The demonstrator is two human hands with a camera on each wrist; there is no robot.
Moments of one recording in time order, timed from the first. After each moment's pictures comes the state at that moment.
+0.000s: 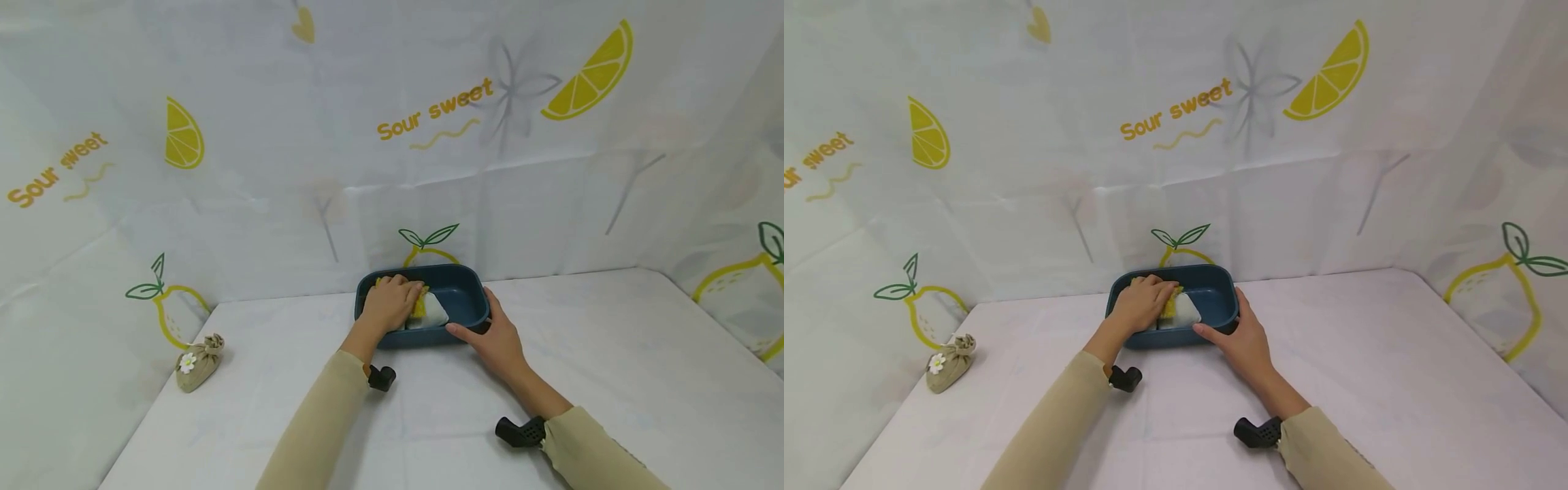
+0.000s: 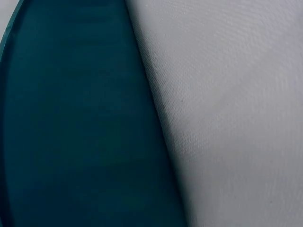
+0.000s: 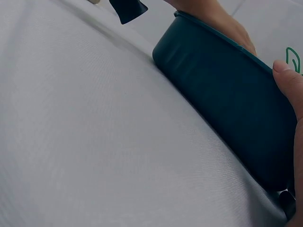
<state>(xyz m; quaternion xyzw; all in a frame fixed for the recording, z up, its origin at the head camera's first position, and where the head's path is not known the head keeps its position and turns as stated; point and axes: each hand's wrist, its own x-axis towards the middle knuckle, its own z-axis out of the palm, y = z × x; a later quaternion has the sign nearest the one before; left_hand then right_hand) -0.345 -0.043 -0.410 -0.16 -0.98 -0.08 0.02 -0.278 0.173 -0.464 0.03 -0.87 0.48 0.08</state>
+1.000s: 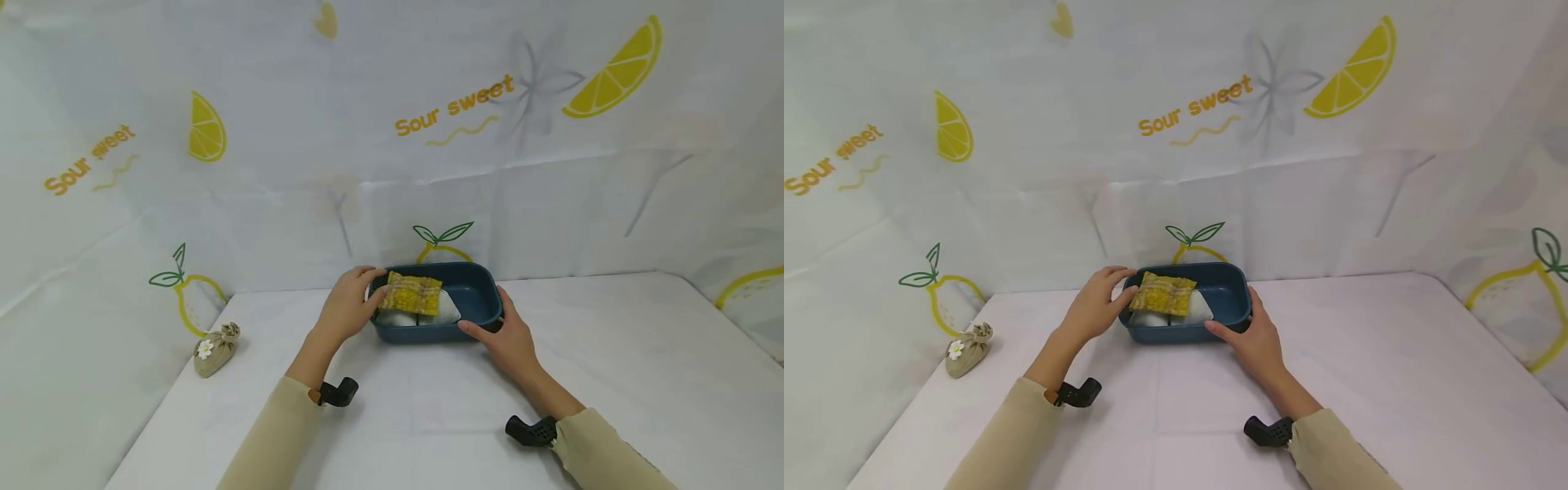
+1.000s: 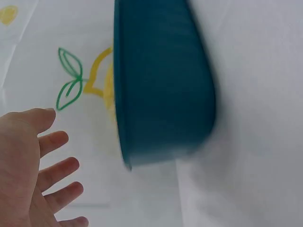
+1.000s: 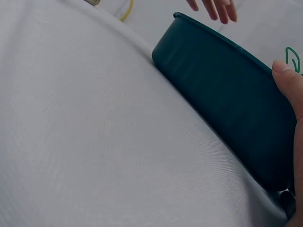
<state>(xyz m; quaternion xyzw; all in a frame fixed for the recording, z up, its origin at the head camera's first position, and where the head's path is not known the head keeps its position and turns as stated) -0.296 -0.123 -0.376 -0.15 -0.96 -0.20 0.13 -0.279 0.172 -0.464 0.03 -0.88 0.47 0.07</state>
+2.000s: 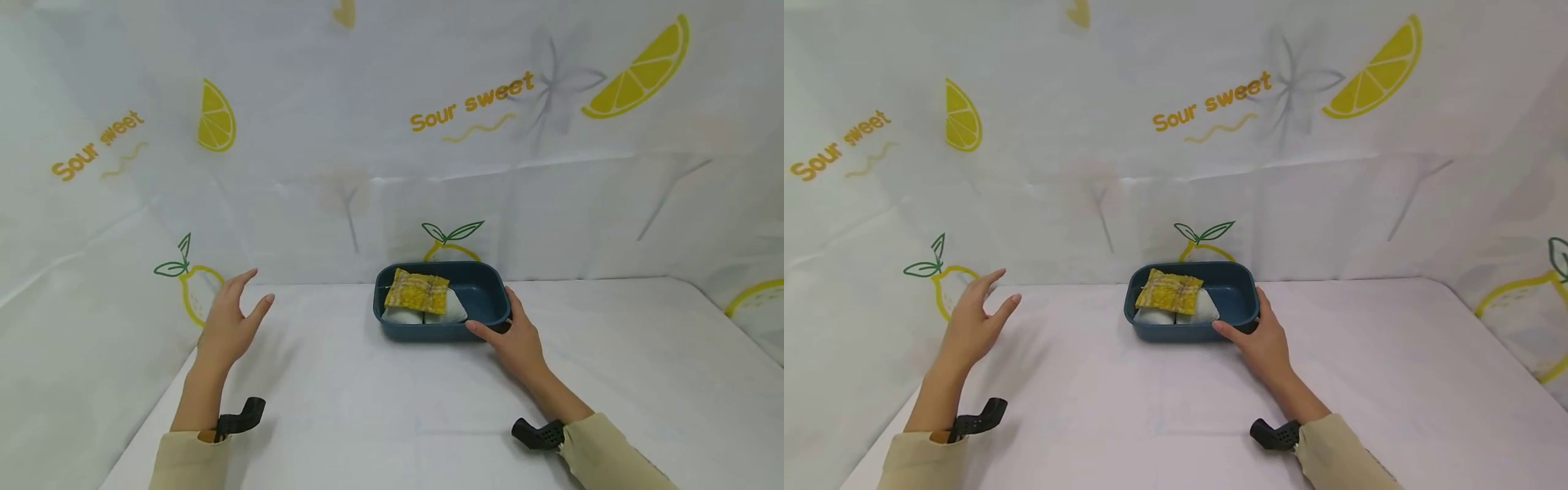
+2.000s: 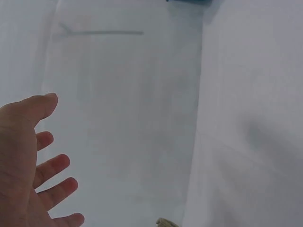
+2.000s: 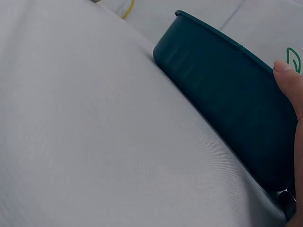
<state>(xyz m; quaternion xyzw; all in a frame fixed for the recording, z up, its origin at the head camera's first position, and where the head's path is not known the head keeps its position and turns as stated) -0.228 -0.295 -0.370 -0.03 -0.94 -0.25 0.24 -0.280 0.170 -0.464 0.03 -0.88 0.47 0.07</state>
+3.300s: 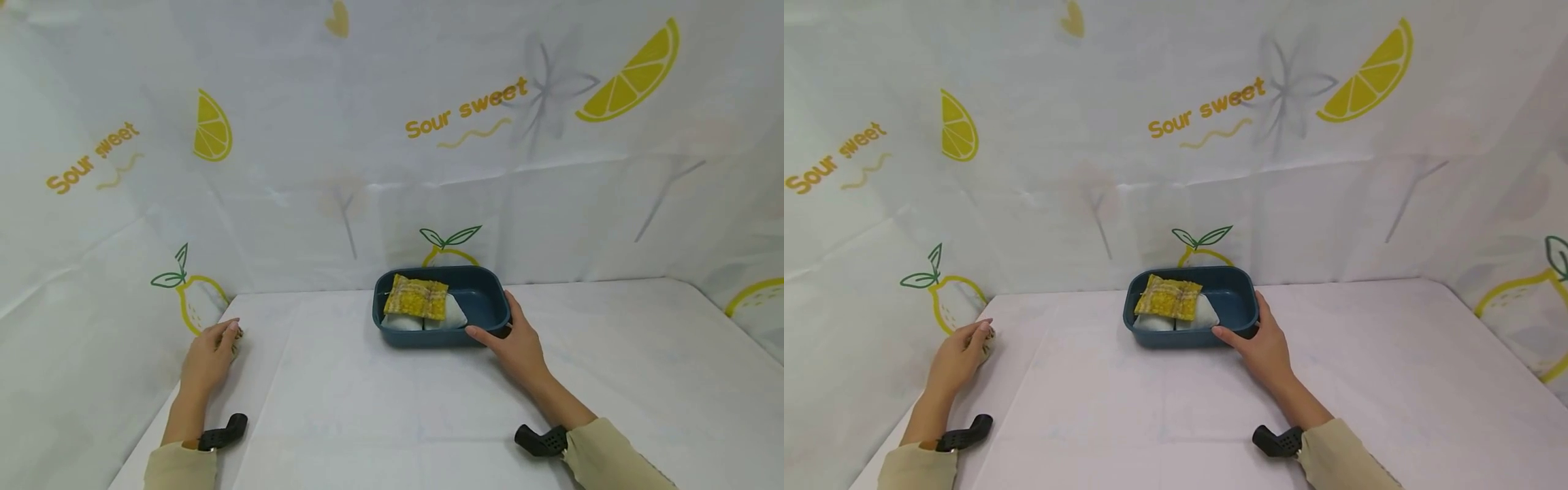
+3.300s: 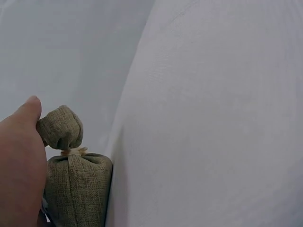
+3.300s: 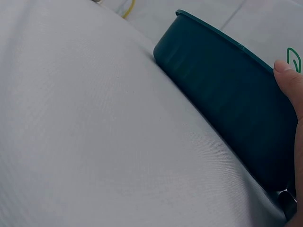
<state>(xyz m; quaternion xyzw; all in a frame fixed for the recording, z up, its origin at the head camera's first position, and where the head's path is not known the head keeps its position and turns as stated) -0.232 -0.363 -0.429 0.06 -0.95 -0.25 0.18 -0.278 0.170 -0.463 0.03 -0.88 0.47 0.07</state>
